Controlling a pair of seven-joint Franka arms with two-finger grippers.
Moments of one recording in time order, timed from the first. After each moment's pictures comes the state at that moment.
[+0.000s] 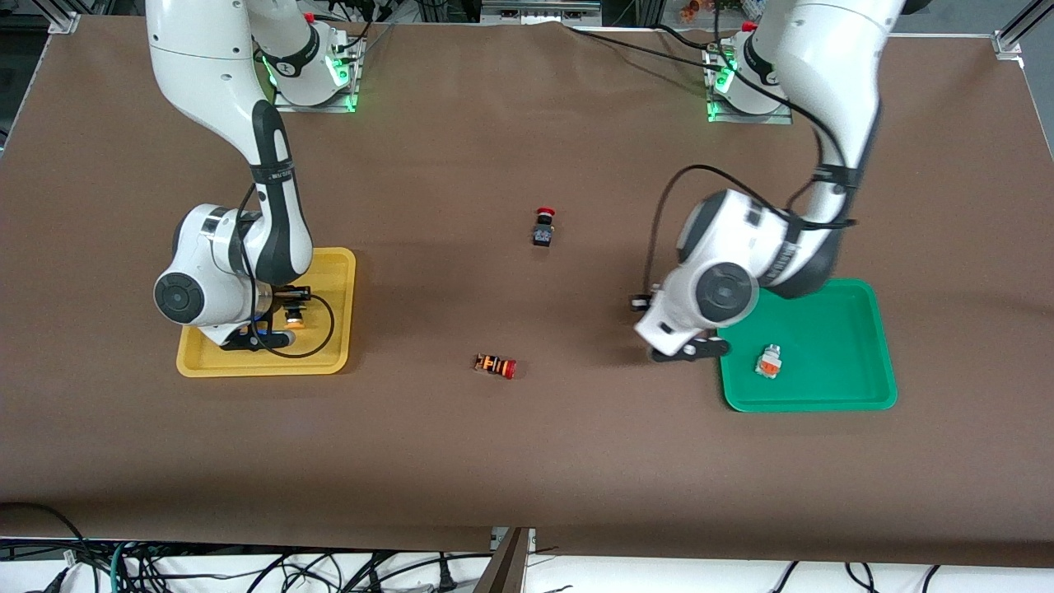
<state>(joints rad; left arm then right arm) -0.28 0.63 -0.08 -1.47 0.01 1.82 -0.41 0.66 0.67 -0.63 -1.85 0.42 2.05 -0.24</state>
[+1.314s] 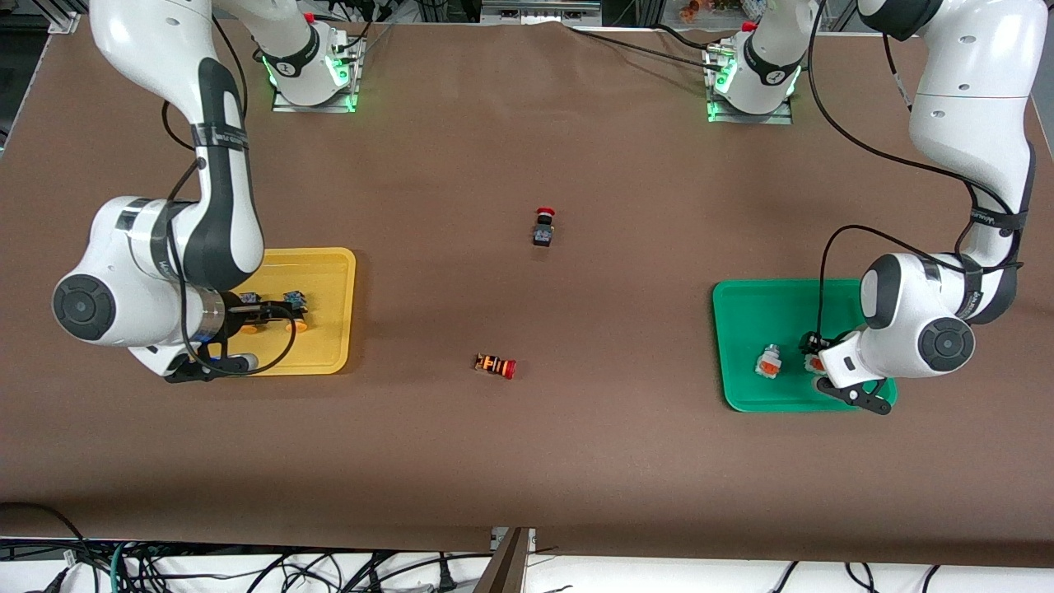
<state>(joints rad) 0.13 0.72 -0.08 -1.59 0.14 2.15 0.34 0.52 0.59 -0.54 -1.49 0.31 1.77 -0.22</state>
